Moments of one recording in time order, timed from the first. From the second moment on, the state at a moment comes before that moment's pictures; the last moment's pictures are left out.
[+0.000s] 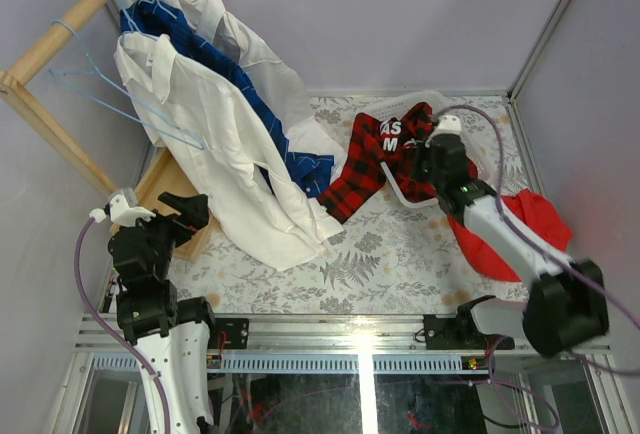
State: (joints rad) left arm 0.28 0.29 0.63 -0.55 0.23 -0.57; right arm 0.35 1.17 0.81 -0.07 0.17 0.33
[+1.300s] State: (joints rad) left arm 0.28 0.29 0.63 -0.55 0.23 -0.57; right arm 0.59 1.57 1.03 -0.19 -0.19 0.18
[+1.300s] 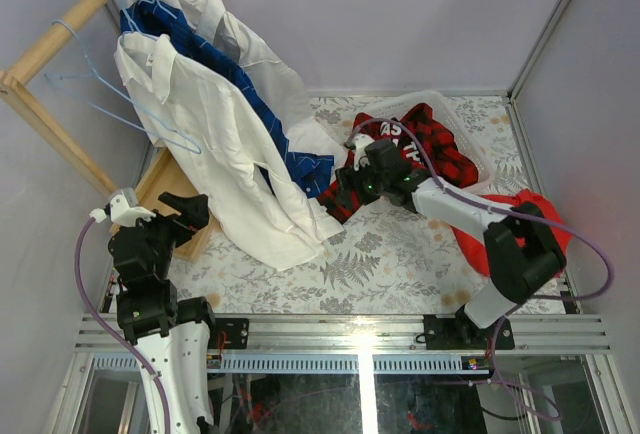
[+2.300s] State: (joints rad) left arm 0.28 0.29 0.63 -0.55 0.23 -0.57; right arm 0.64 1.37 1.15 -0.19 0.17 0.11
